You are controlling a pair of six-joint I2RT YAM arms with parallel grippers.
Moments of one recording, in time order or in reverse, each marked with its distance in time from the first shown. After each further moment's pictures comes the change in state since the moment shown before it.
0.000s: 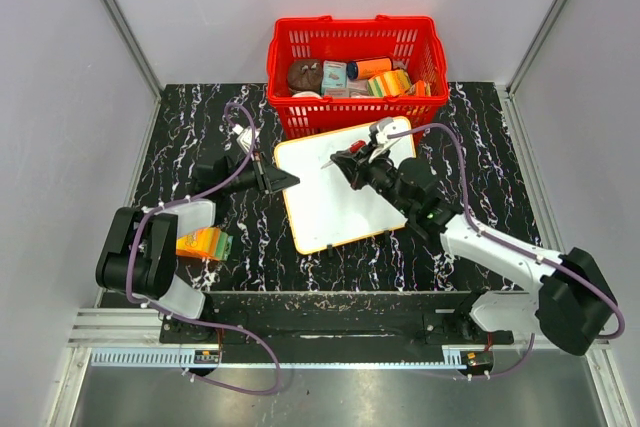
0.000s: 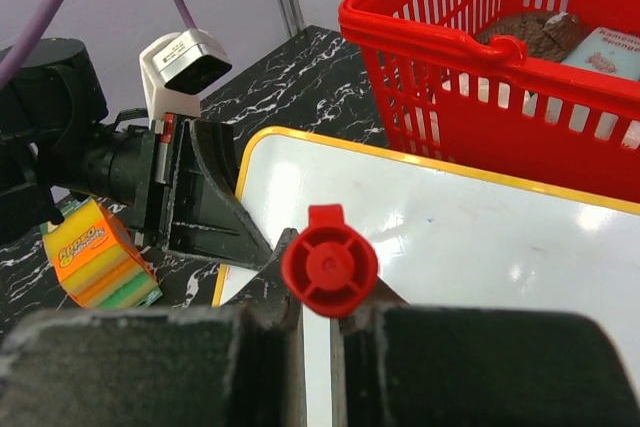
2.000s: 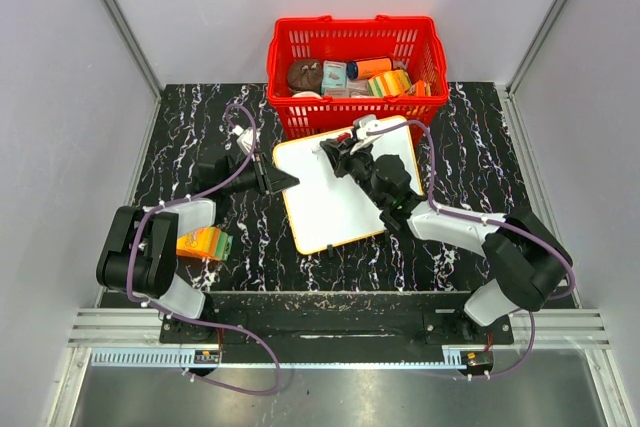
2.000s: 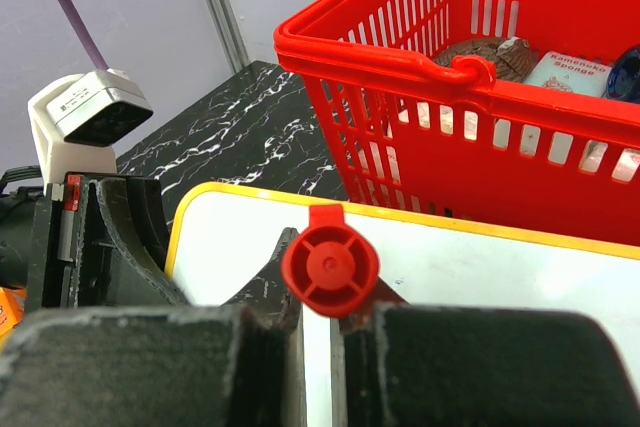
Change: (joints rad) left arm -0.003 0.002 0.006 -0.059 -0.045 0.053; right arm 0.020 0.317 0.056 0.330 0.150 -0.059
